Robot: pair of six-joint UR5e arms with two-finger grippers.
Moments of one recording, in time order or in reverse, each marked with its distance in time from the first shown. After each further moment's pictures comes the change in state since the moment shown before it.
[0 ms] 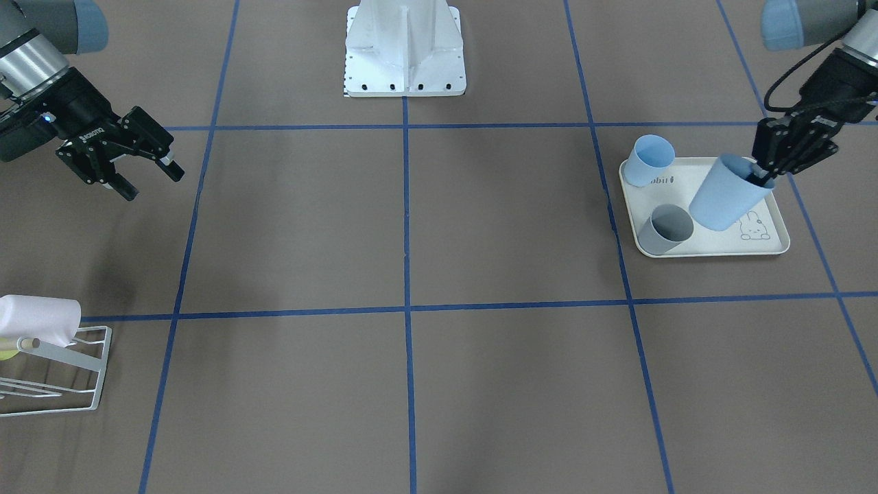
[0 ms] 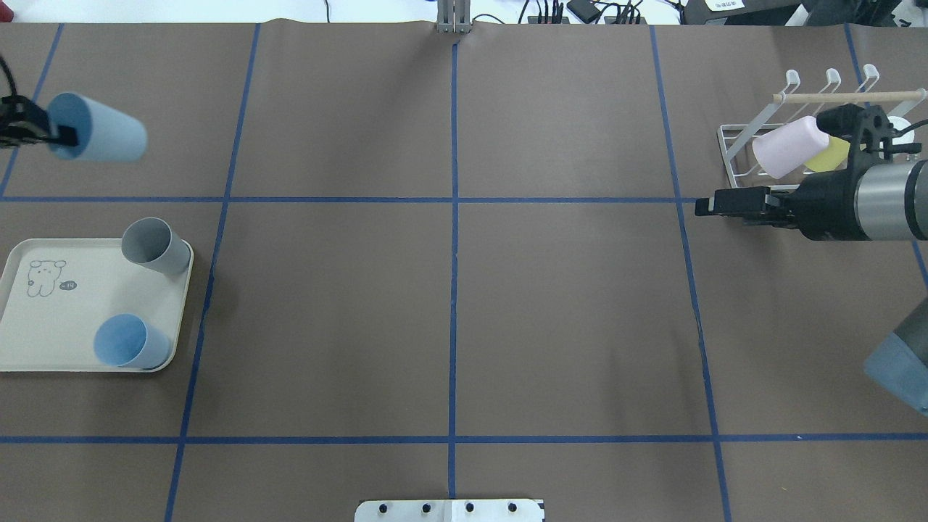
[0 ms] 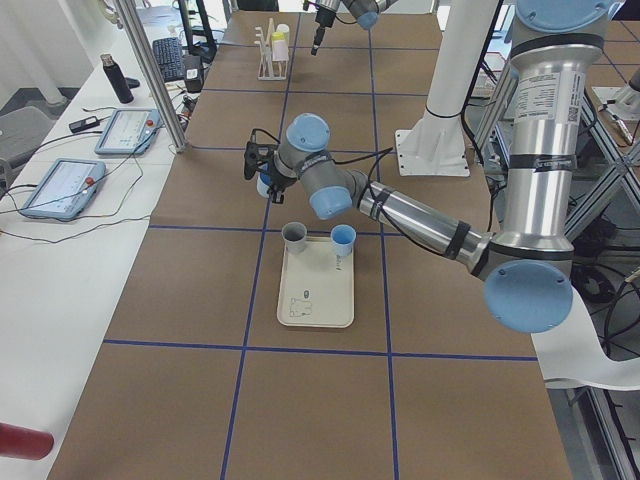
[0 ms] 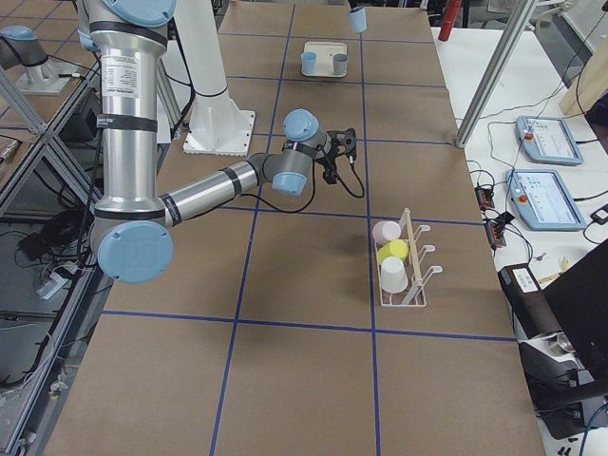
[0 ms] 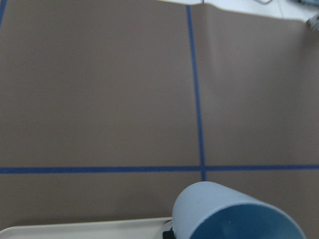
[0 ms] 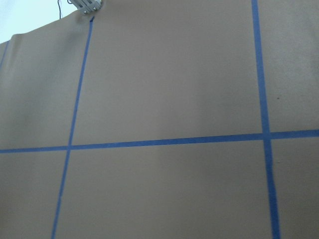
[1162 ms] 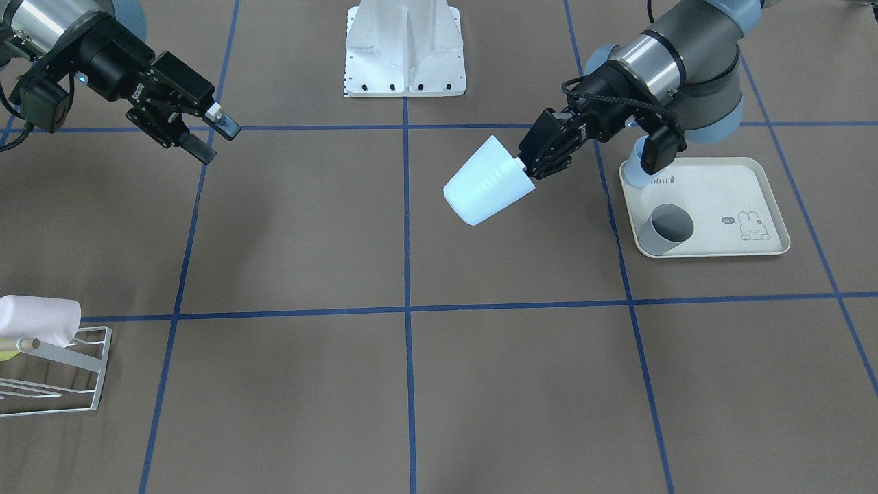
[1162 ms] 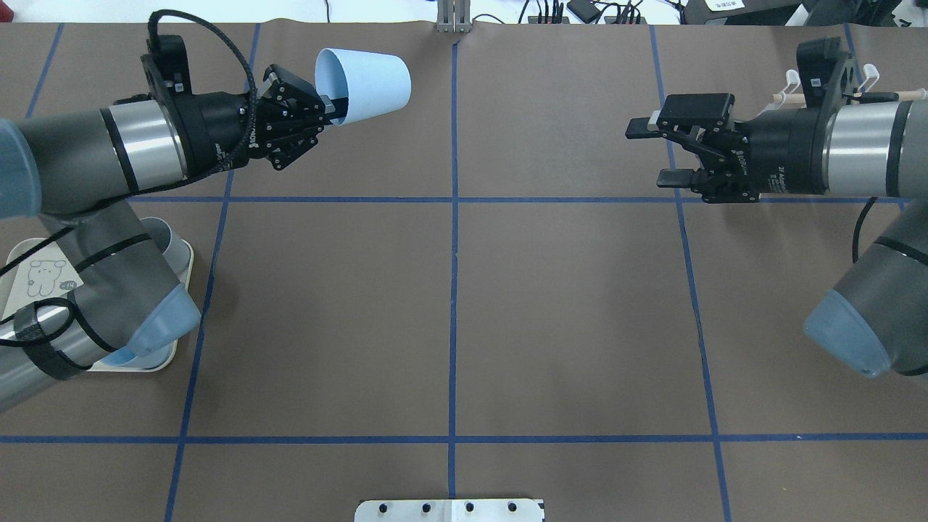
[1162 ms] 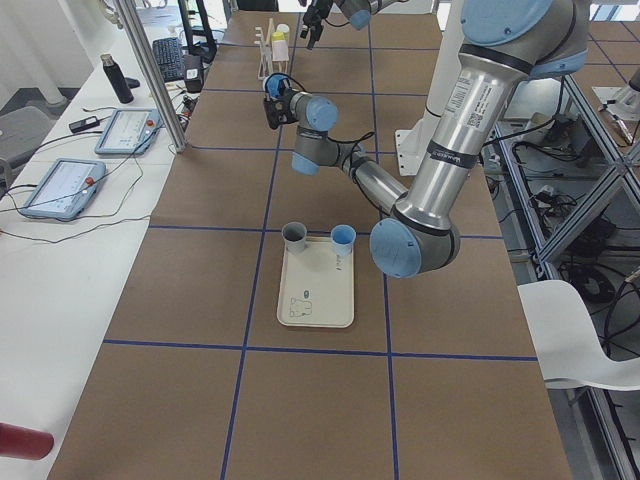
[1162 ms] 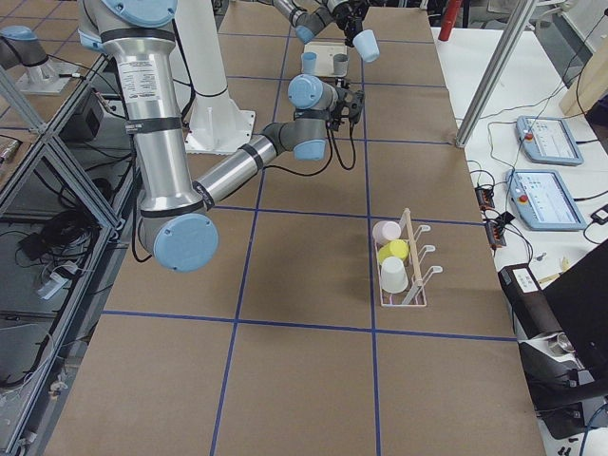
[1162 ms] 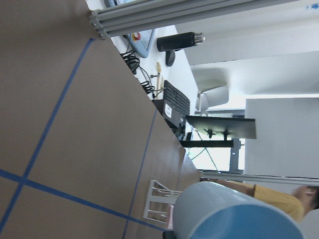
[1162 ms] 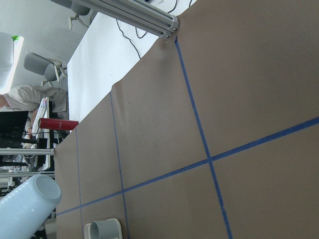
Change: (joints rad) left arm 0.404 -0.330 0.289 -0.783 0.509 -0.877; right arm -0.003 0.196 0.016 0.146 0.006 0.544
